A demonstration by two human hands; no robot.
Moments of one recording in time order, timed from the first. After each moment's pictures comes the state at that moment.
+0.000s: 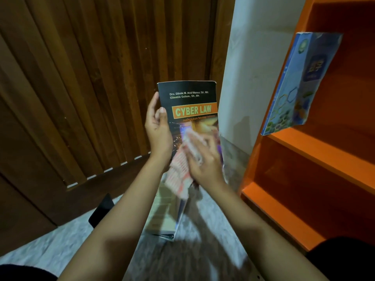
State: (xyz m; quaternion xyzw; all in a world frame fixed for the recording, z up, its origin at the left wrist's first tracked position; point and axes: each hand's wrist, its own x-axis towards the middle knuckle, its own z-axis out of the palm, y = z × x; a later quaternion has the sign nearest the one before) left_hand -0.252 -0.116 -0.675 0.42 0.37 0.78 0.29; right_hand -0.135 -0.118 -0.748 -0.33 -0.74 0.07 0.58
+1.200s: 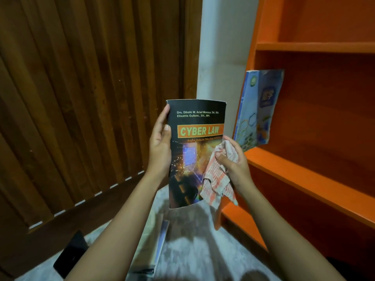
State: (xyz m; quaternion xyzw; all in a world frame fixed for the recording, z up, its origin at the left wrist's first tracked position) left_hand -0.197 -0.113 -0.639 0.54 0.28 0.70 0.38; right_hand -0.009 -0.100 -0.690 -0.40 -0.53 0.43 0.61
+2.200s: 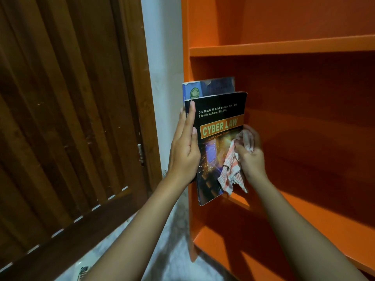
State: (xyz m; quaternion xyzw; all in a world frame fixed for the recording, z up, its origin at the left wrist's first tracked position) left_hand -0.023 -0.019 -0.625 0.73 0.28 0.60 0.16; right_hand 0.152 0.000 -0.671 -0.49 -0.44 0.29 0.69
